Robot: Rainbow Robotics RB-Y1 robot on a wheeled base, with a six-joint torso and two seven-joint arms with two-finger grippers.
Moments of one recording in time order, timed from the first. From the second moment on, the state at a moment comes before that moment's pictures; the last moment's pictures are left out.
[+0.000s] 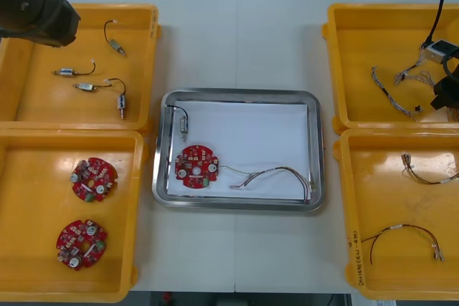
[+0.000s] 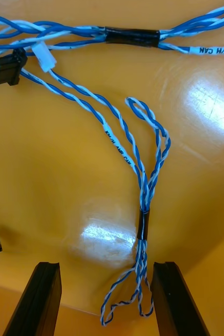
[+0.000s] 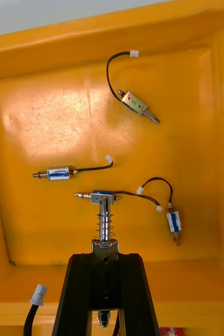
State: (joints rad) right arm -1.09 -0.72 -0.13 -0.41 -0.42 1.28 2.46; left arm -0.84 0.71 -0.03 -1.70 0.54 1.83 -1.35
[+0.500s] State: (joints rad) right arm -1.09 -0.72 -0.15 -0.41 -0.40 1.23 2.46; left arm -0.83 0.63 -0.05 -1.84 0.55 1.91 -1.31
